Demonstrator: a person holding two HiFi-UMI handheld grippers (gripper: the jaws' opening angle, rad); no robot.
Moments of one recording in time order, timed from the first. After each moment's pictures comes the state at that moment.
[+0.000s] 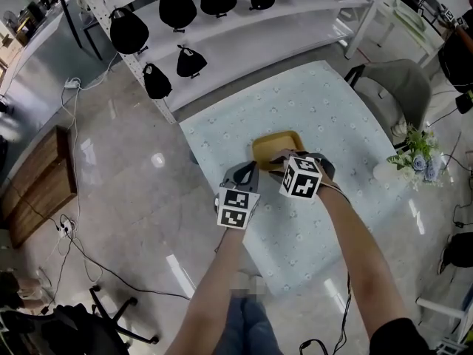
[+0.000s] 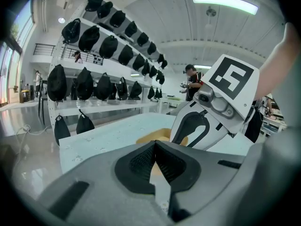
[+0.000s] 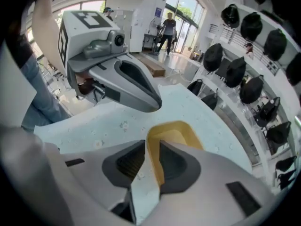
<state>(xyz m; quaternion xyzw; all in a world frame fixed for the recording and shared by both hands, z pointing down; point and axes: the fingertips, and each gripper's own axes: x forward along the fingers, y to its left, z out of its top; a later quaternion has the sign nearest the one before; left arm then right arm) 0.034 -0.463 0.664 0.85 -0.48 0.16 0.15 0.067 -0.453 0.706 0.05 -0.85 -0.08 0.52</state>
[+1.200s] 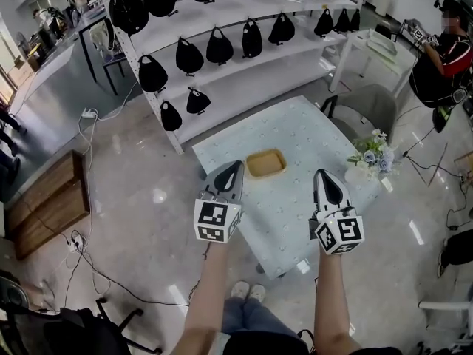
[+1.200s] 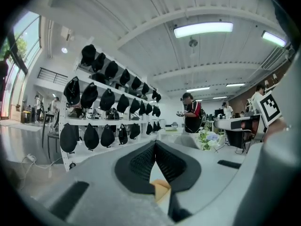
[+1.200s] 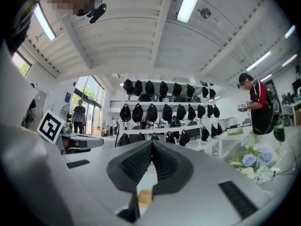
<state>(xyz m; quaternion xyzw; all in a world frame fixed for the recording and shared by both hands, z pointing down) 0.011 -0.364 0.385 0.87 -0.50 0.04 0.01 0.209 -0.332 0.367 0.56 -0.83 0.01 -0.04</state>
